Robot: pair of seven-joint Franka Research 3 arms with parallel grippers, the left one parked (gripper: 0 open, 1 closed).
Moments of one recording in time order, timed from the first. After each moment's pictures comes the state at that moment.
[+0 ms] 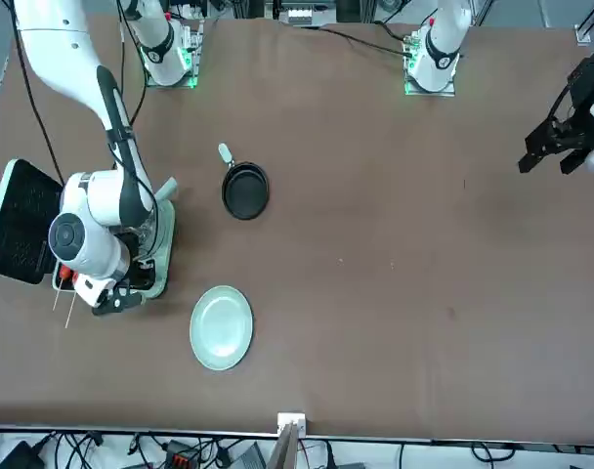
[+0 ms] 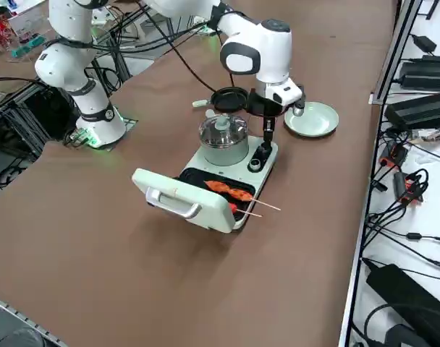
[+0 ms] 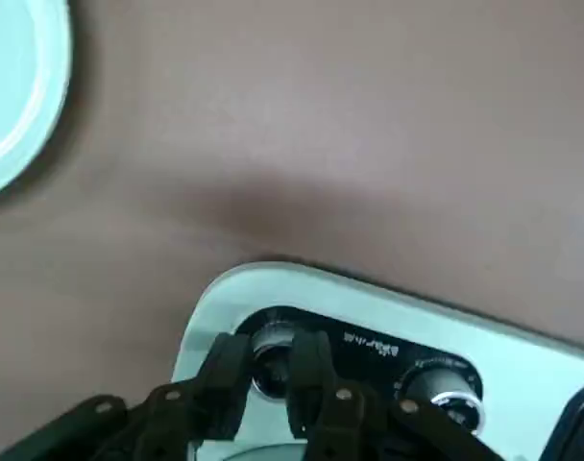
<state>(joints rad) 0.20 0.59 -0.12 -1.66 0.00 2.23 -0.18</state>
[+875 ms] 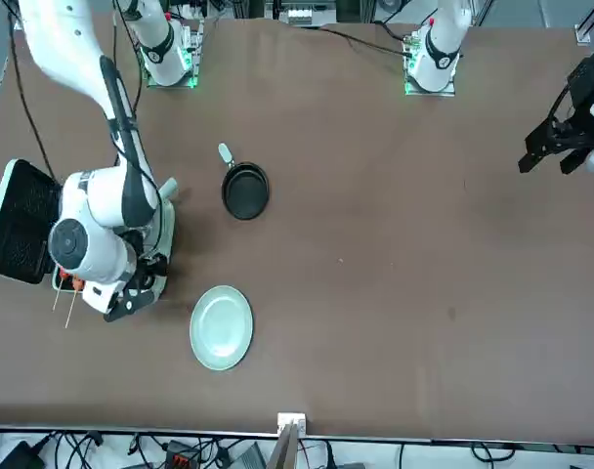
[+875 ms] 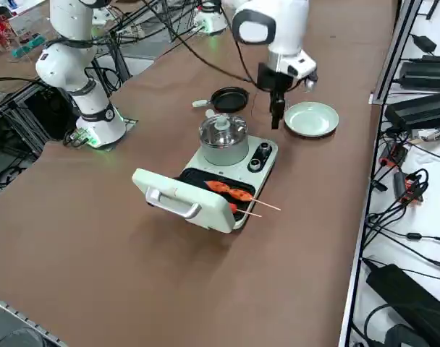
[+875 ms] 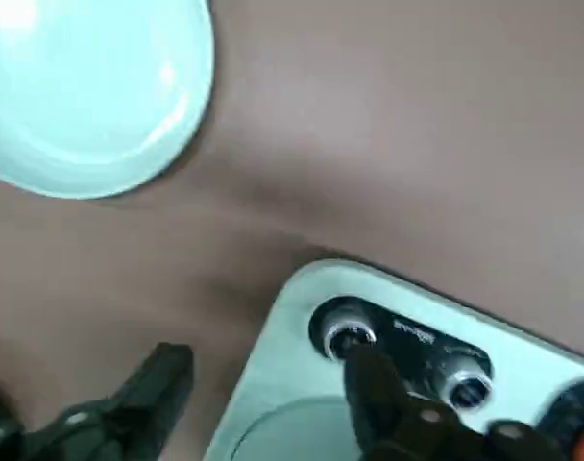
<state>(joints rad) 0.24 0.58 -0.10 -1.43 0.03 1.92 -0.23</state>
